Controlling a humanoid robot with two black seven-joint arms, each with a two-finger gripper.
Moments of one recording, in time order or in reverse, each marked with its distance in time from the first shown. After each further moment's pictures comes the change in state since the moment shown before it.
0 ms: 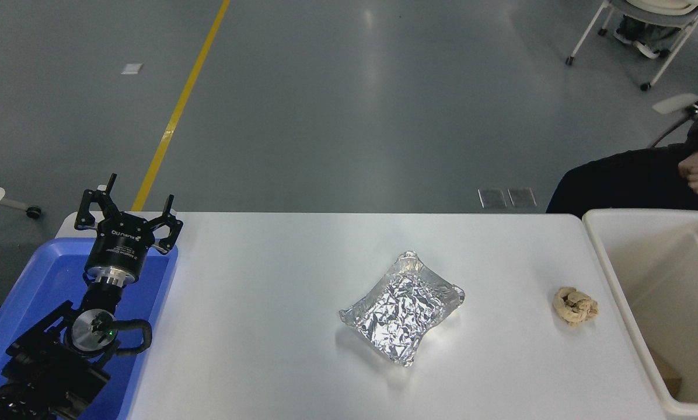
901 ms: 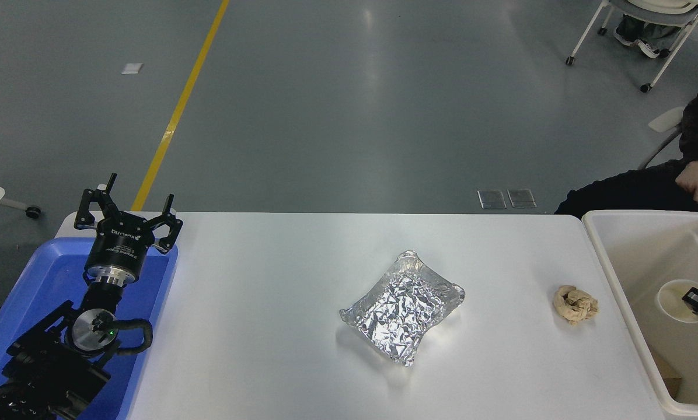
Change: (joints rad) left arm -0.001 0.000 0.000 0.000 0.000 0.000 0.000; right arm -0.253 0.232 0.189 -0.231 0.162 -0.143 -0.024
